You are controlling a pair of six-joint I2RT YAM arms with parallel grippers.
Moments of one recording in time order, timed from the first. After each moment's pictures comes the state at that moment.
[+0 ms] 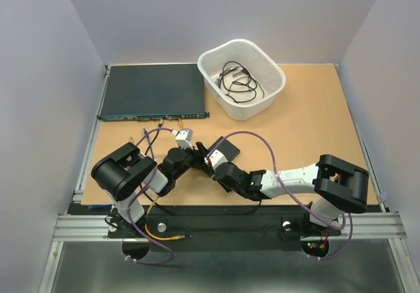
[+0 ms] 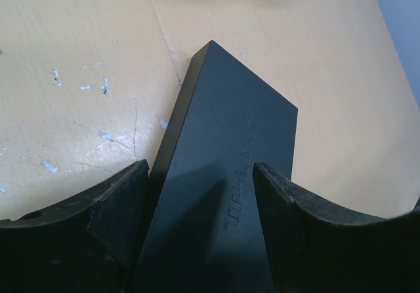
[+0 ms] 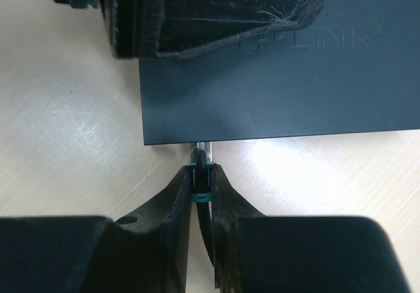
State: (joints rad) left arm -0.69 1.68 0.24 1.15 0.03 -0.68; right arm 1.19 1.58 0.69 0.11 0.43 0.20
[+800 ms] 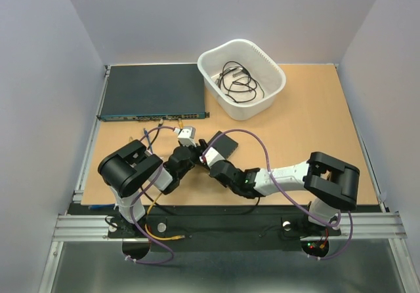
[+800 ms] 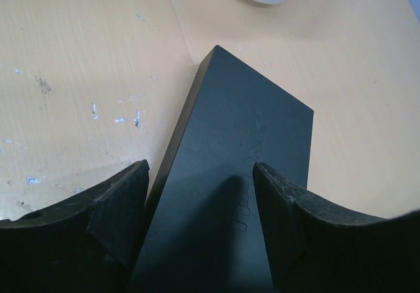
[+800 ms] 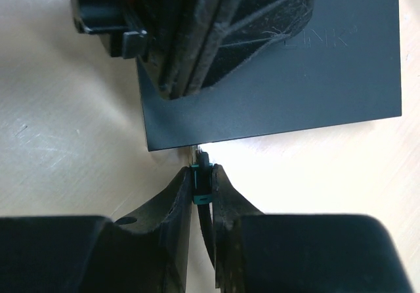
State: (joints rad) left arm -0.74 1.75 0.28 1.19 -0.16 -0.62; right arm 1.19 1.66 0.74 0.14 0.47 0.08
